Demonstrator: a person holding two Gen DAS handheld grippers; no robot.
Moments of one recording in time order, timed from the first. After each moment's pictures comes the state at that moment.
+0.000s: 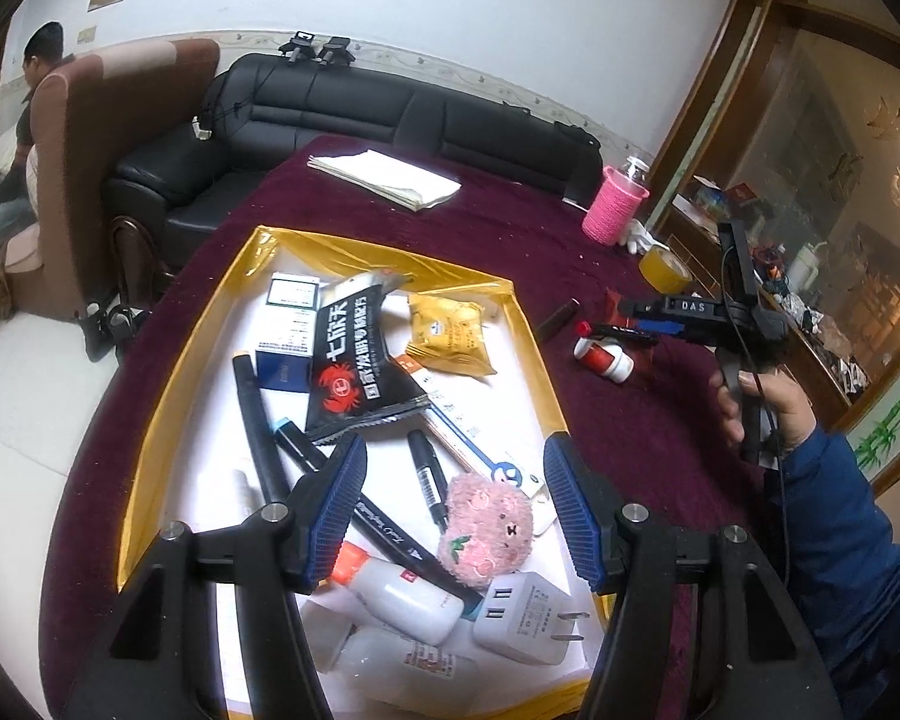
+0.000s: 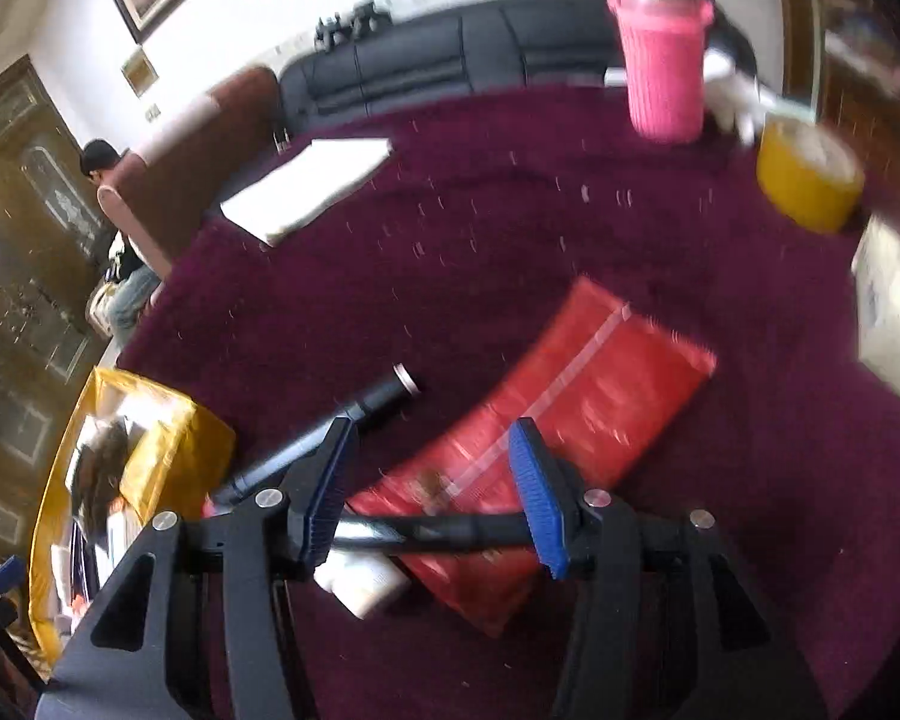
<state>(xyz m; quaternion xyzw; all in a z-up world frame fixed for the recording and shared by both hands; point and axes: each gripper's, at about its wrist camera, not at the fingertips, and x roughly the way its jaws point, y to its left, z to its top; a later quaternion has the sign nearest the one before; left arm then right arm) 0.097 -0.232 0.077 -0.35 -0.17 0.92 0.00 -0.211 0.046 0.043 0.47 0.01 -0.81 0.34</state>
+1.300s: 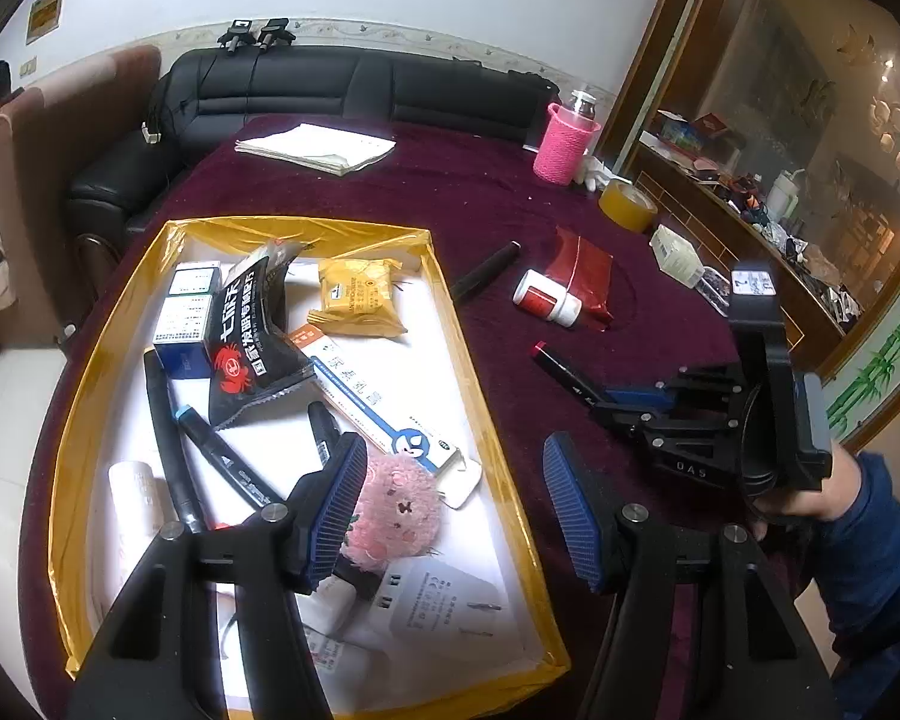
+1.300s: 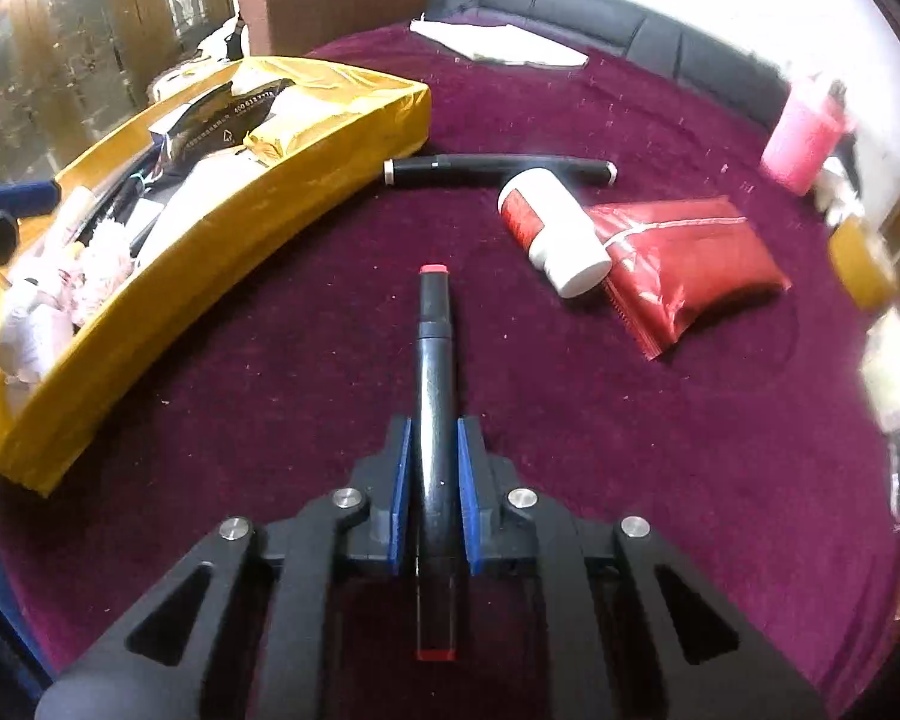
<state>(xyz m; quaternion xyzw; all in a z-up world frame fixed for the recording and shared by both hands) 0.083 -0.172 0.081 -0.40 -0.13 0.91 0.04 -0.061 0.037 0.008 0.41 0.26 -0.77 0.42</state>
